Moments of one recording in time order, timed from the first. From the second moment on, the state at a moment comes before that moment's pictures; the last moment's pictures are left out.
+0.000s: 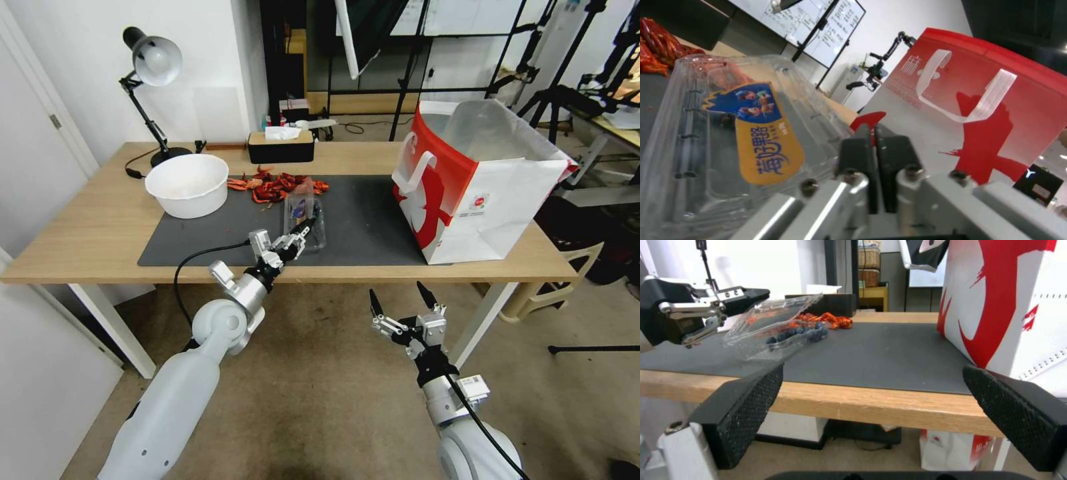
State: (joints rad) left arm 0.93 -1.22 -0.17 -1.61 -1.07 0.07 0.31; right arm -1.59 1.37 0.39 2.06 0.13 0.14 -0.03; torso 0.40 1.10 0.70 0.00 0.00
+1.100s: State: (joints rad) left arm 0.95 -1.19 -0.16 -1.65 -0.95 0.18 0.11; right arm -1.48 1.34 0.37 2.11 0.44 -0.03 0.01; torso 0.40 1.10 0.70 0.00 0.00
